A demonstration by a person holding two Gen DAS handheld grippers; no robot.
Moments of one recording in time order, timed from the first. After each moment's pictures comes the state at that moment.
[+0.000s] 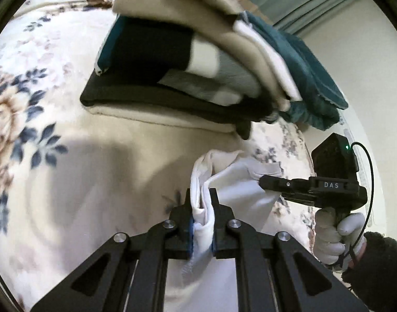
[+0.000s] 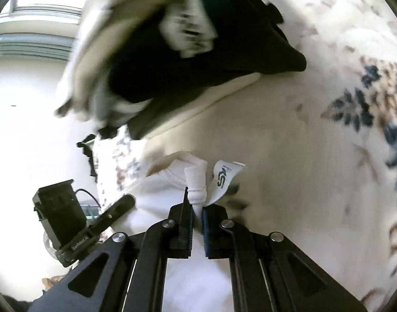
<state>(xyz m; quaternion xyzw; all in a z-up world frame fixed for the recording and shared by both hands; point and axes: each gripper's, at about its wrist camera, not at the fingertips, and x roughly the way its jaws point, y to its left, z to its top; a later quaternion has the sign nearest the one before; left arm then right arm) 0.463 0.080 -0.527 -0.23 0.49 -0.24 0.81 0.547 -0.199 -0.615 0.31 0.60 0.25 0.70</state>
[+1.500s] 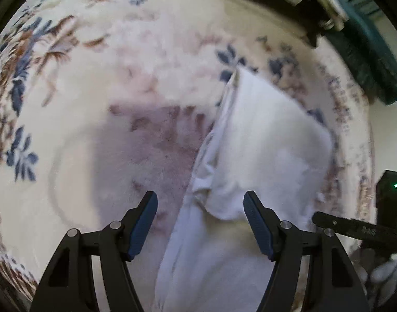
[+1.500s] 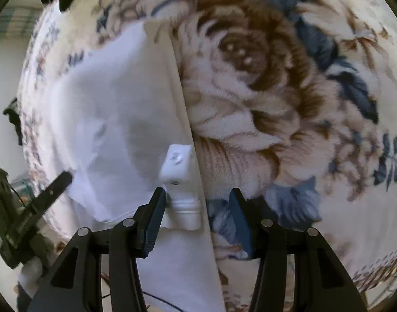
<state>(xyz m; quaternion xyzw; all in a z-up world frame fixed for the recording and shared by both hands) 0.246 0.093 -0.565 -0.19 0.63 -0.04 0.75 0.264 -0.224 -0.629 0.20 0.74 0.07 0.63</state>
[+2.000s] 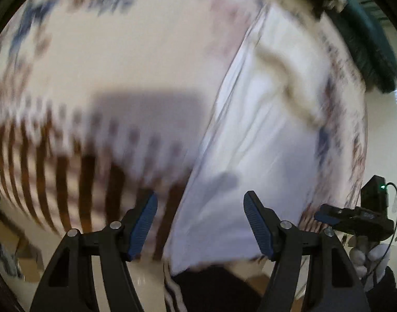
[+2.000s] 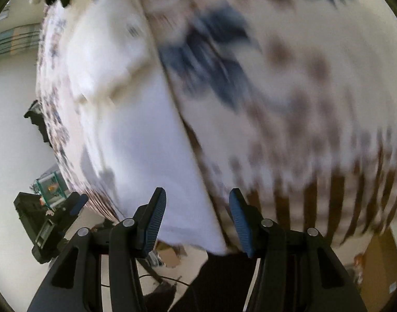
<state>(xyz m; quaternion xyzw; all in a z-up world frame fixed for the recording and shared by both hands) 0.075 0.122 -0.573 -0.24 0.70 -0.03 0.67 0.085 -0.276 -0.616 0.30 0.77 0.08 0.56</state>
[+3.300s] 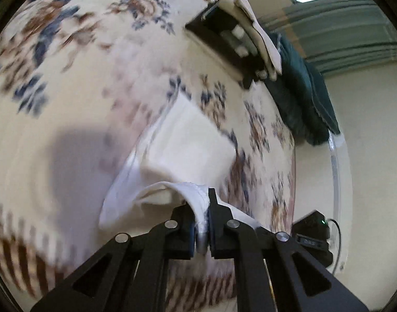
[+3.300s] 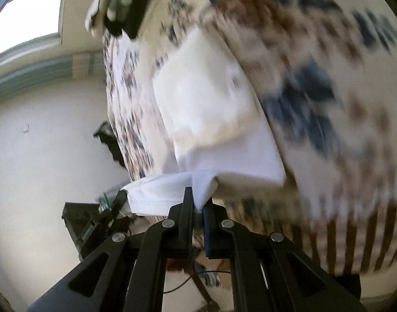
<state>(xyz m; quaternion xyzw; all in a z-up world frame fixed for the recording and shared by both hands) 0.200 0.126 -0.491 -0.38 0.52 -0.12 0.76 0.122 -0.221 -0.556 0.45 0.64 0.18 0.60</state>
